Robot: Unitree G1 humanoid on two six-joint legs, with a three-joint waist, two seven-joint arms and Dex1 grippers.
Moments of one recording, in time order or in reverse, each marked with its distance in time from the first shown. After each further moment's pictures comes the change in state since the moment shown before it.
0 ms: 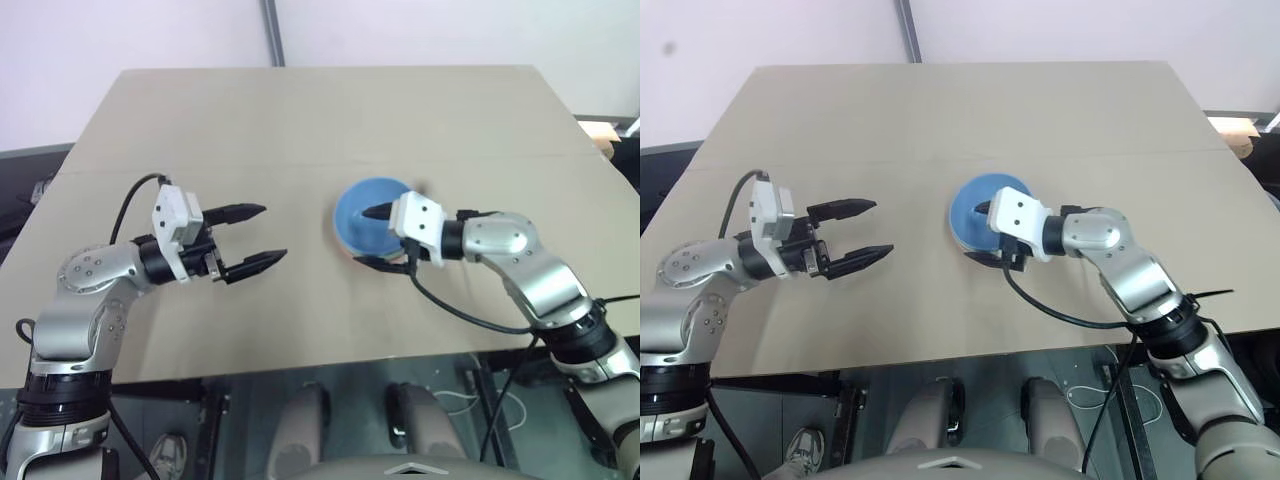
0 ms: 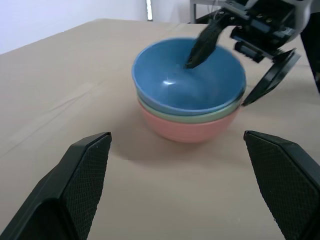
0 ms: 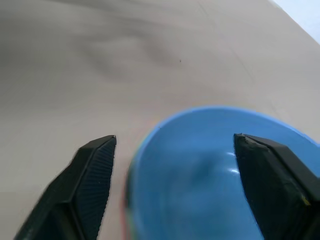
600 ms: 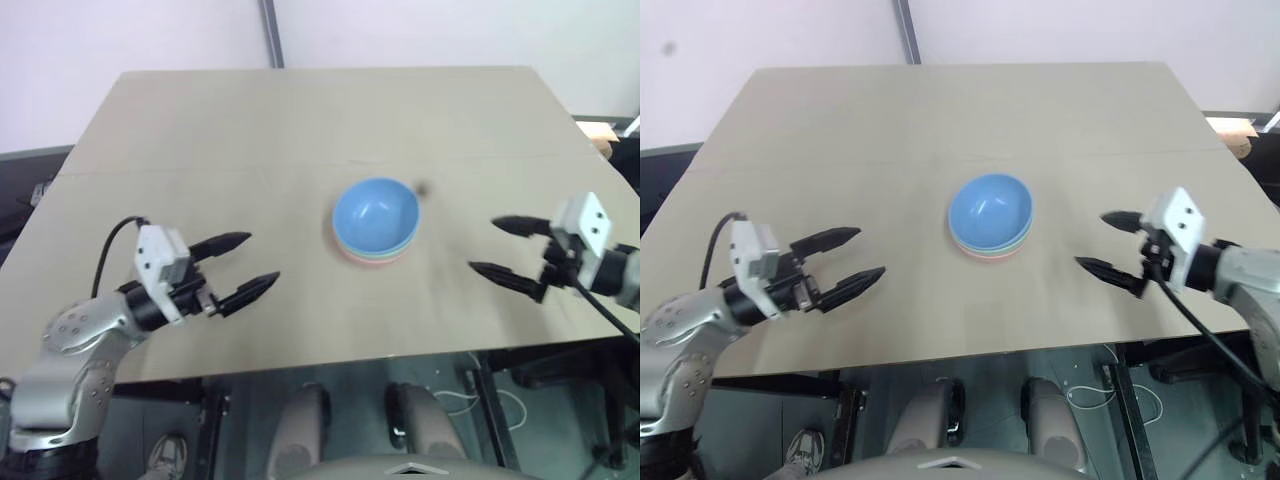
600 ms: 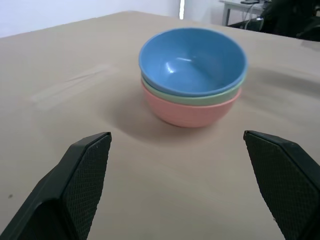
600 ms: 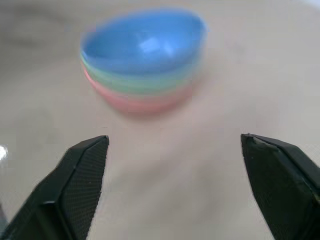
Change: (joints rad) left arm 0.309 -0.040 0.180 -0.235 -0.103 0.051 0.125; right arm 0.537 -0.318 -0.675 -0.121 0.314 0.159 0.119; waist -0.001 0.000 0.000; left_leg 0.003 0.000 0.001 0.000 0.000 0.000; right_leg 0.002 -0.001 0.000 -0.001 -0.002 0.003
